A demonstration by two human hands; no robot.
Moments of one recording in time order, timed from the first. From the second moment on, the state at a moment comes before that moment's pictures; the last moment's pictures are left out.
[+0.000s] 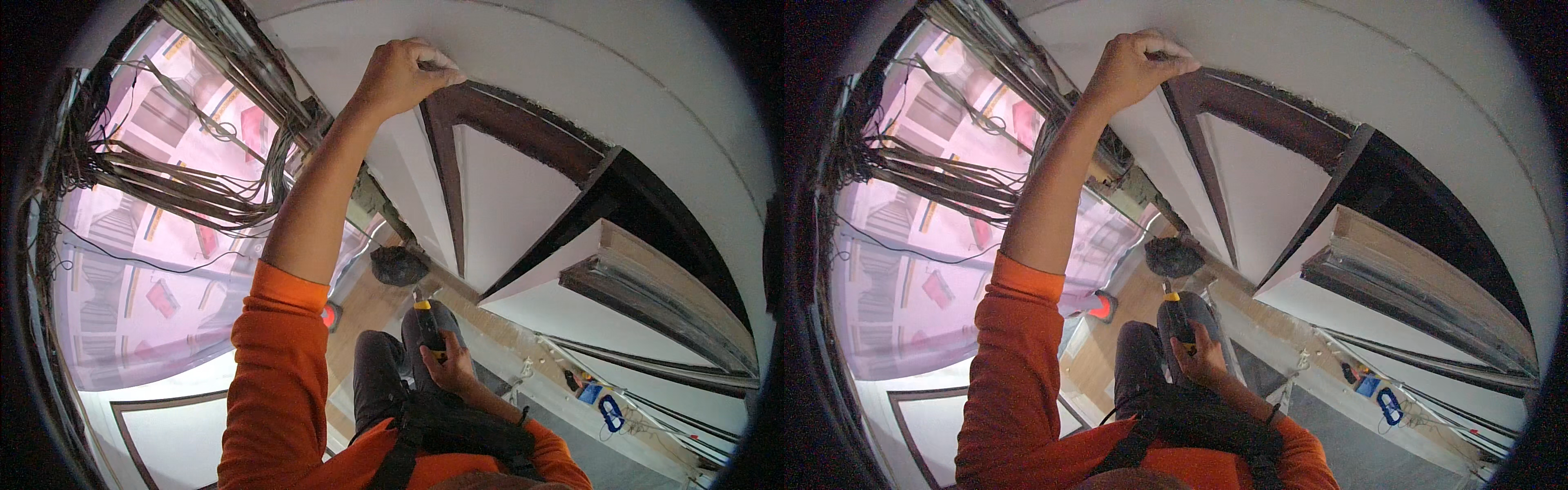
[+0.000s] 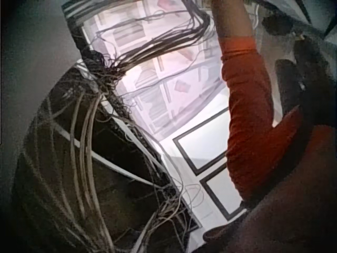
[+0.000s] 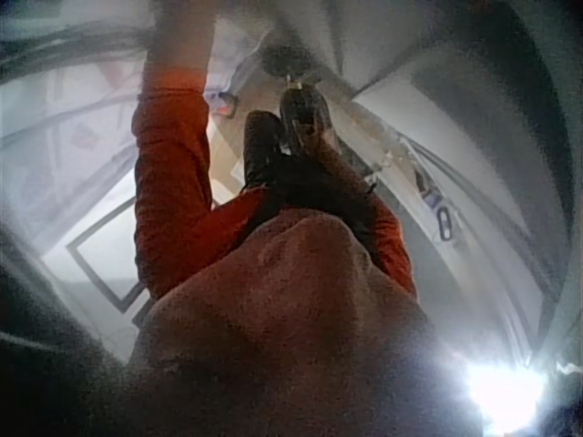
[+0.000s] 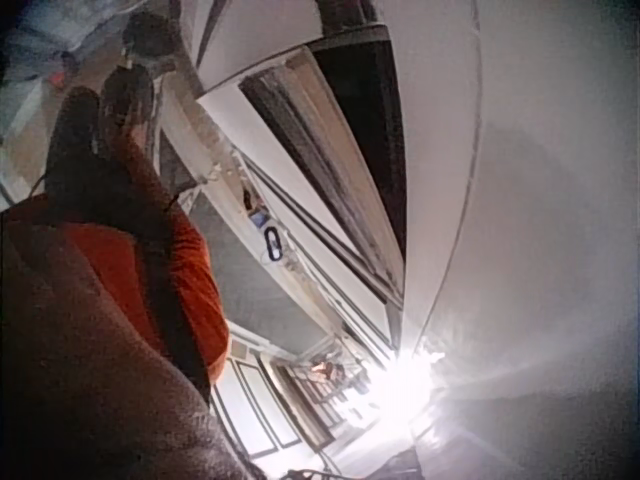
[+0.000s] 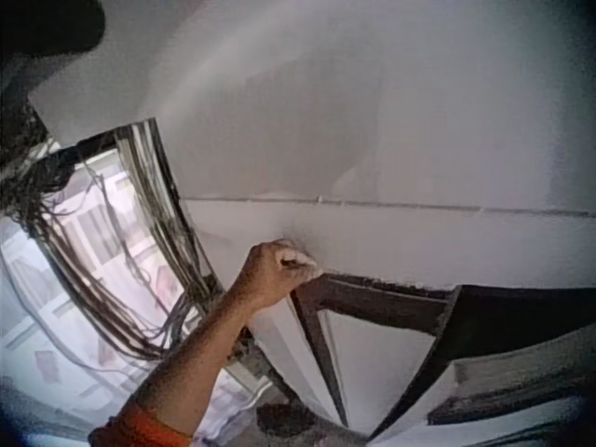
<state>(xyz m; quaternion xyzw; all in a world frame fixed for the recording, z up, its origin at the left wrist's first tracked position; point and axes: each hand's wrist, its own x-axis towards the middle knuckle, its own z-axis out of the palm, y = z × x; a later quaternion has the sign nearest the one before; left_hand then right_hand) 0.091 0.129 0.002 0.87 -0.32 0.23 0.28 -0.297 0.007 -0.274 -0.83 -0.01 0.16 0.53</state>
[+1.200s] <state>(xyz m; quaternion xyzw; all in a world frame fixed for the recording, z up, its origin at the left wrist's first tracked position) 0.085 0.126 0.007 0.88 -0.27 0.19 0.34 -0.295 0.007 -0.279 -0.83 -0.03 0.10 0.55</state>
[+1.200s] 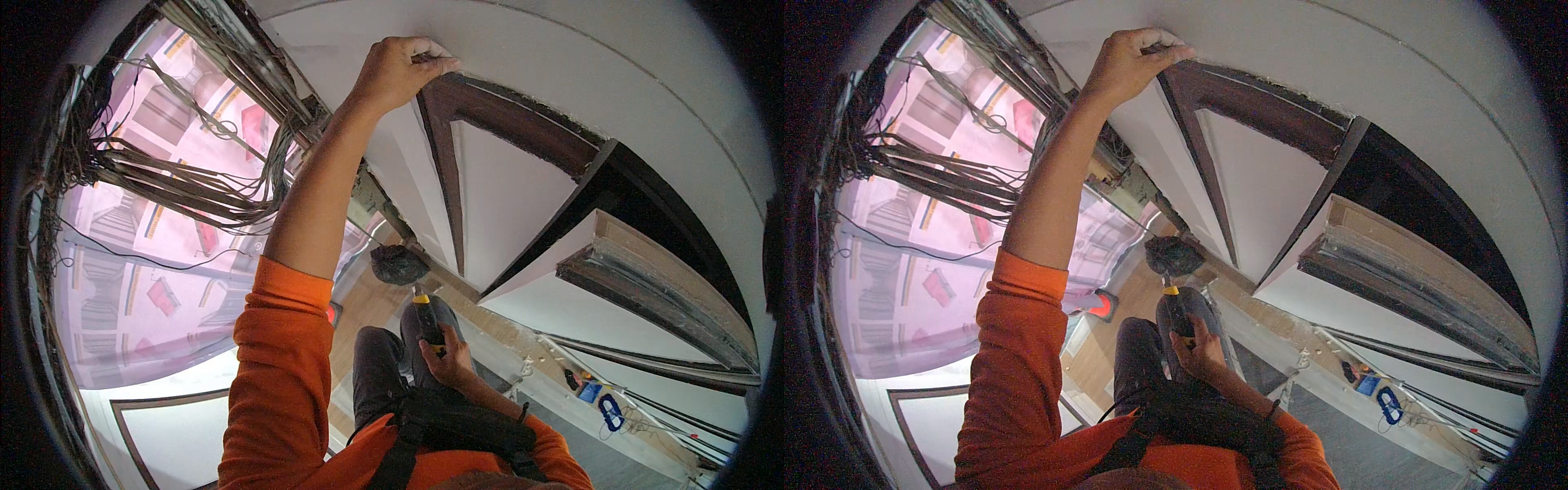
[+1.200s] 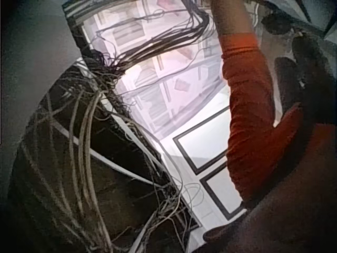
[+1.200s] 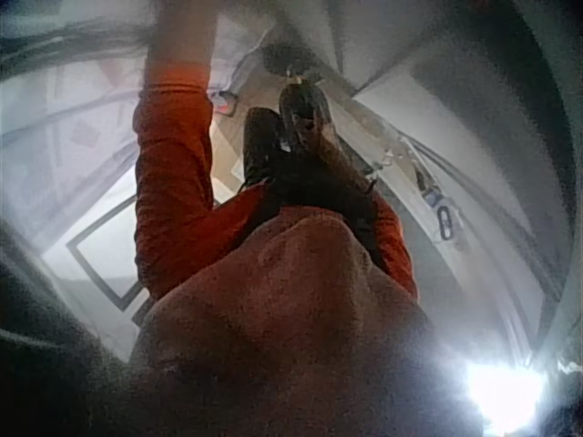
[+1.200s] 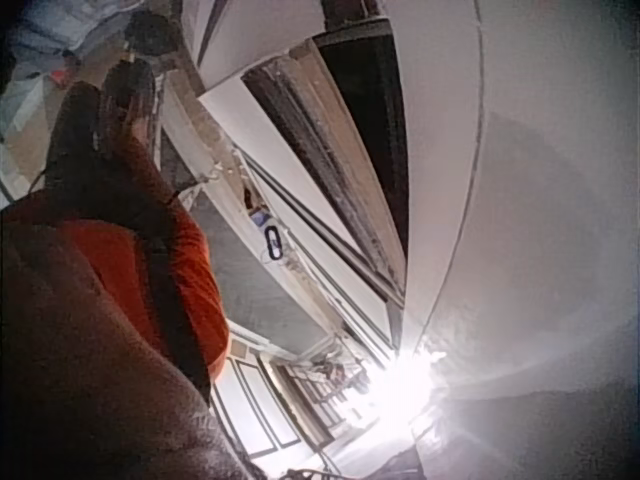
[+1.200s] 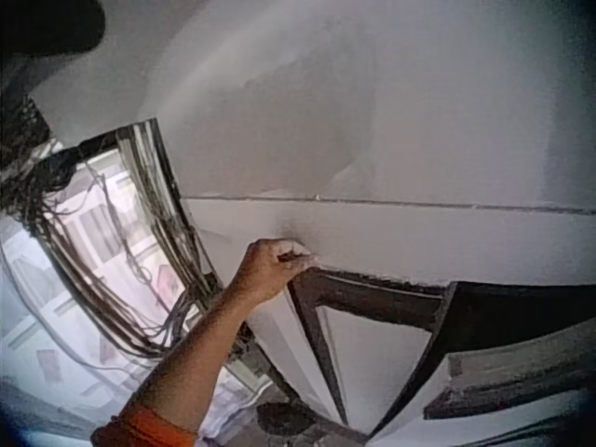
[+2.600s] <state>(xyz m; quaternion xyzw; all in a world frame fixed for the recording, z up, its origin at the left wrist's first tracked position) 0.058 0.112 0.003 0.86 -0.37 0.30 0.18 -0.292 0.003 -0.271 -0.81 0.00 0.14 0.57</state>
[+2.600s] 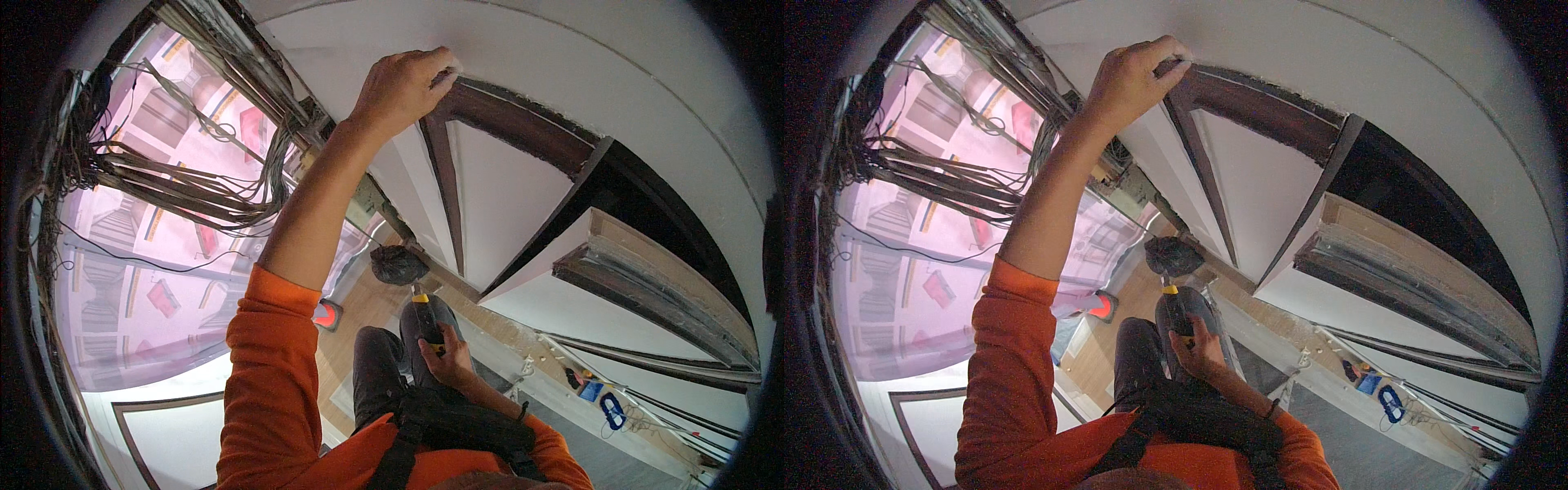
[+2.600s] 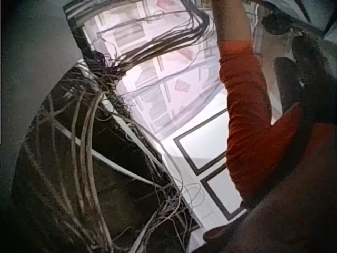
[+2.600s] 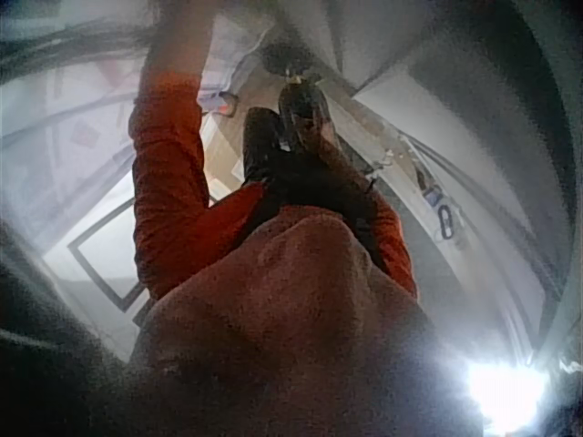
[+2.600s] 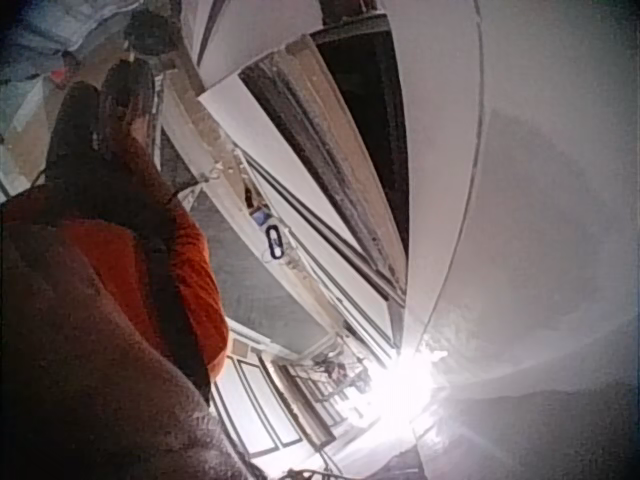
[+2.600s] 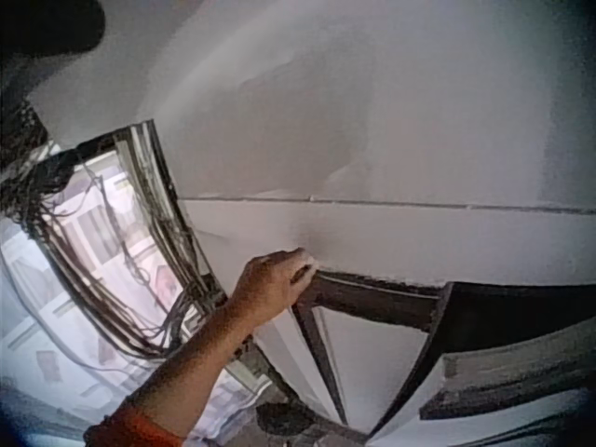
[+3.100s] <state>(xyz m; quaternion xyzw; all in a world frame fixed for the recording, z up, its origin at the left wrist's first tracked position) 0.078 0.110 0.006 0.87 -0.27 0.21 0.35 -0.295 0.006 -0.278 -0.81 -0.02 0.13 0.58</state>
